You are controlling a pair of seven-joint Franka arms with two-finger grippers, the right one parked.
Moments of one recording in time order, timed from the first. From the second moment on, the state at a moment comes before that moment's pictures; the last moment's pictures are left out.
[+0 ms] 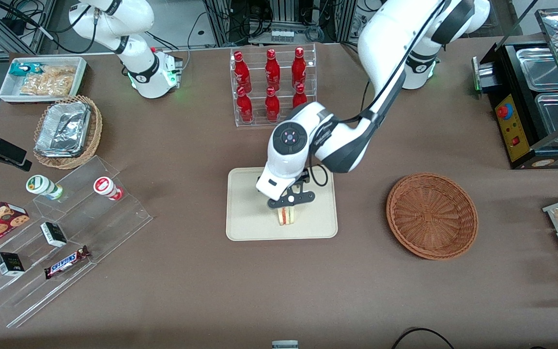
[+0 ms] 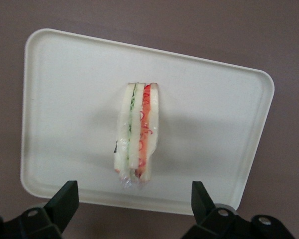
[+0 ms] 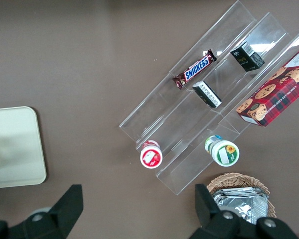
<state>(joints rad) -0.61 0.66 -0.18 -1.29 0.04 1.94 -0.96</state>
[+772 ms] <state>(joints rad) -0.46 0.50 -0.05 -1.40 0.07 1.73 -0.68</state>
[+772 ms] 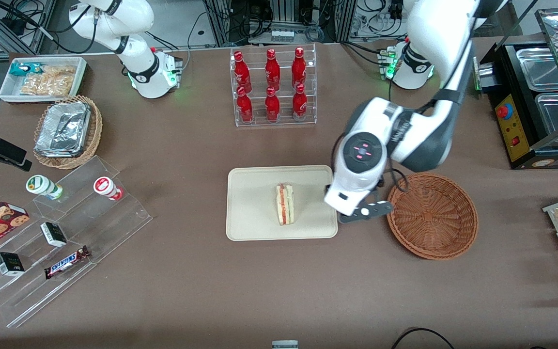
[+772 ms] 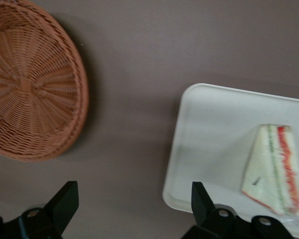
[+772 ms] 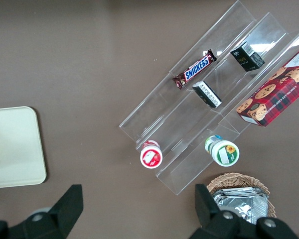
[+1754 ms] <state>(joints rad) -0.12 0.07 -0.06 -1.69 0.03 1.55 -0.10</state>
